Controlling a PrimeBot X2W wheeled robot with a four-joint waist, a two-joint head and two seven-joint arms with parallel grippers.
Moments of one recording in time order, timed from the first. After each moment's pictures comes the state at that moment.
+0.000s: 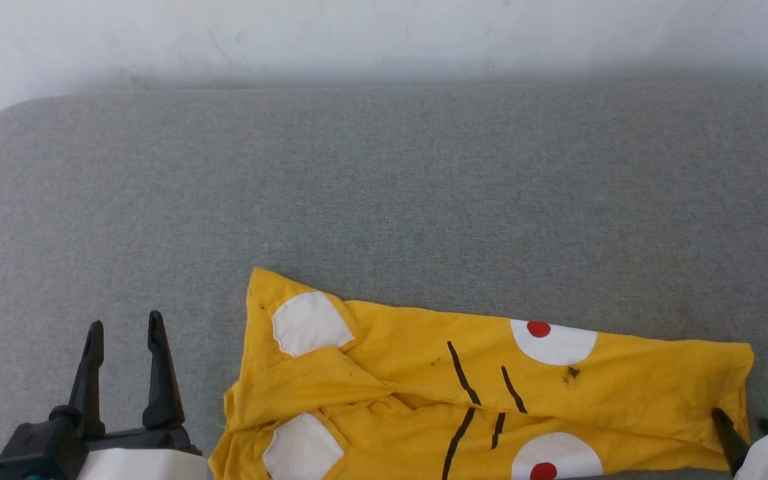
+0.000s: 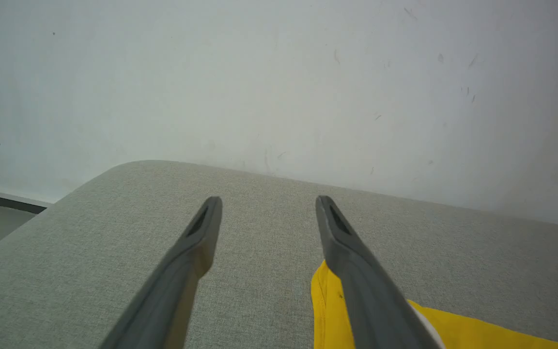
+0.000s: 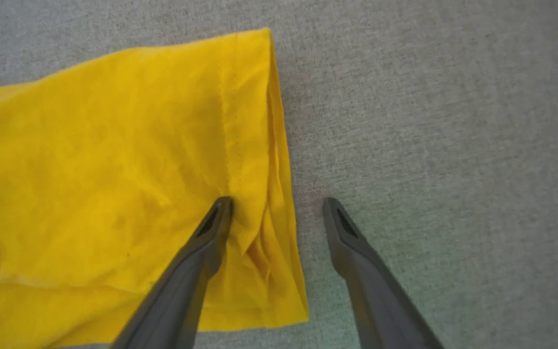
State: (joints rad) left arm 0.17 0.22 -0.04 -0.21 -0.36 0.18 -0.26; right arm 0.12 -0.15 -0.30 0.13 0.30 0.13 0.42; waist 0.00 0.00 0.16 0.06
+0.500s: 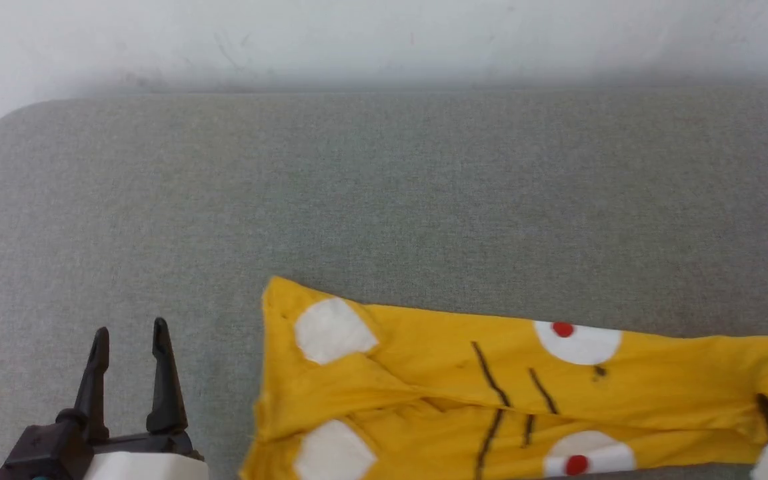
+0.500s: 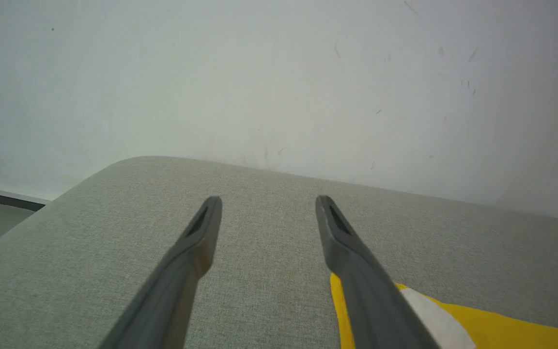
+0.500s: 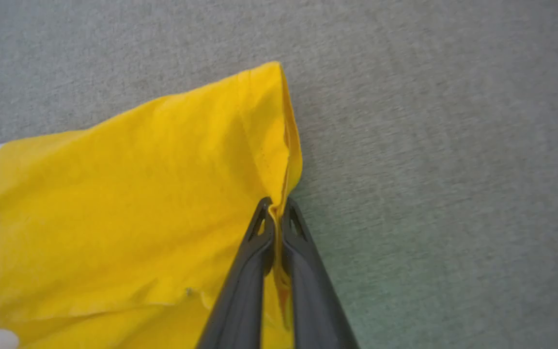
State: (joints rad) left arm 0.17 0.18 0.00 -0.16 -0.32 0.11 -0.26; right arm 0.04 -0.17 -0.35 0.19 0.33 0.13 0.43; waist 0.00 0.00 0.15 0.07
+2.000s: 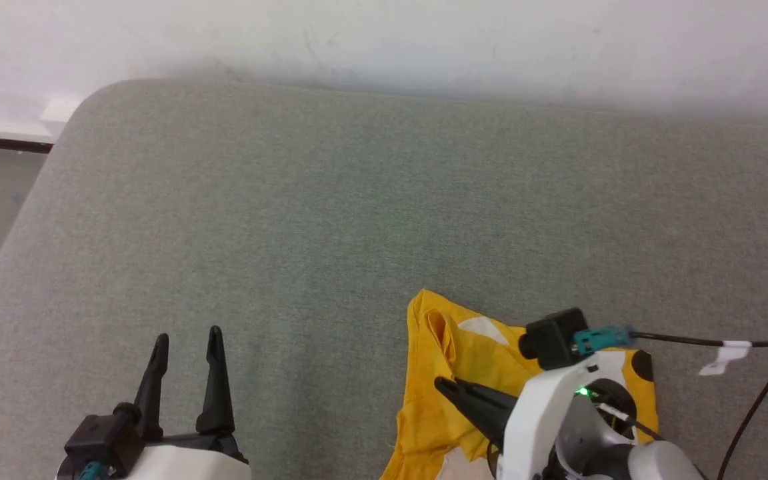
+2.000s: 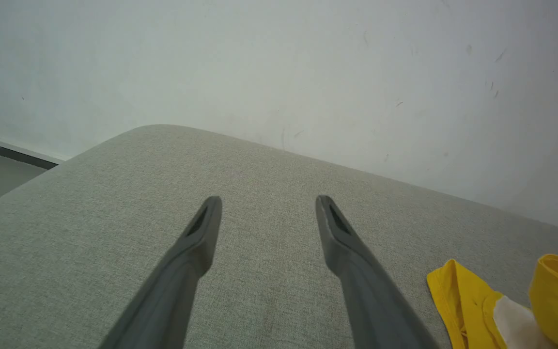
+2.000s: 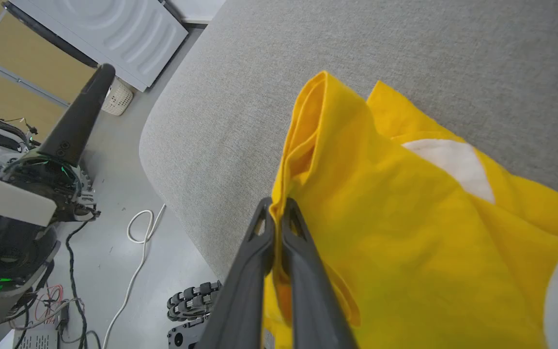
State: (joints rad) left arm 0.12 0.07 -0.01 -0.03 -0.29 0.00 -0.26; right arm -0.03 -0.05 0.33 -0.13 0.58 0.13 0.65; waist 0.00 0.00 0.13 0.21
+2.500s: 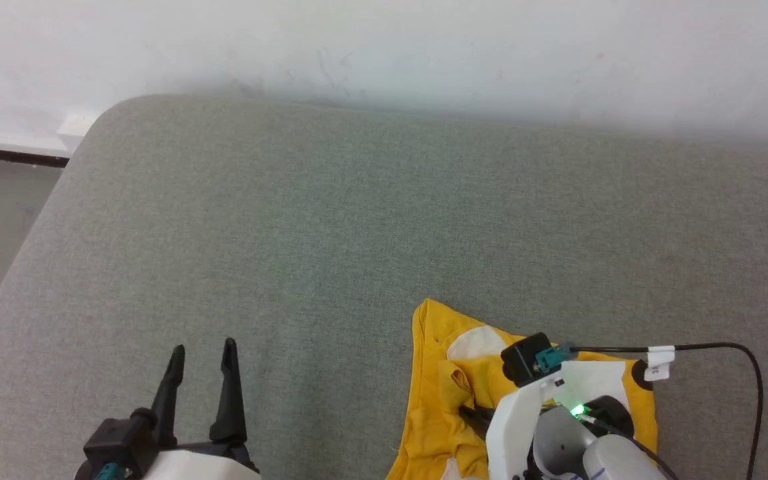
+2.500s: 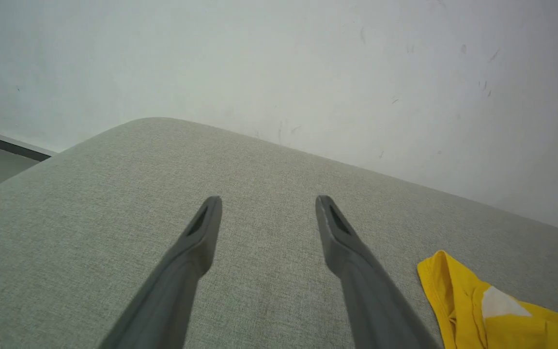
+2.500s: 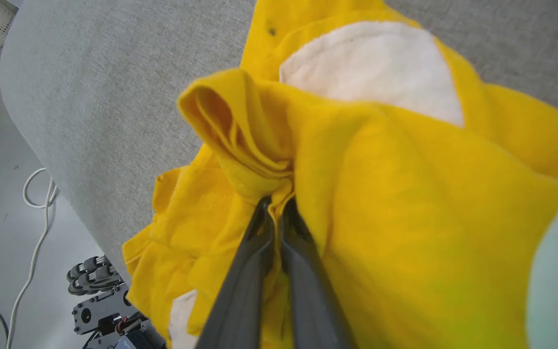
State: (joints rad) left arm 0.12 0.07 -0.02 0.03 -0.29 -0.02 -0.26; right arm -0.16 -0.05 0.37 0.34 0.38 0.13 0.50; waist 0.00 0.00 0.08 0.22
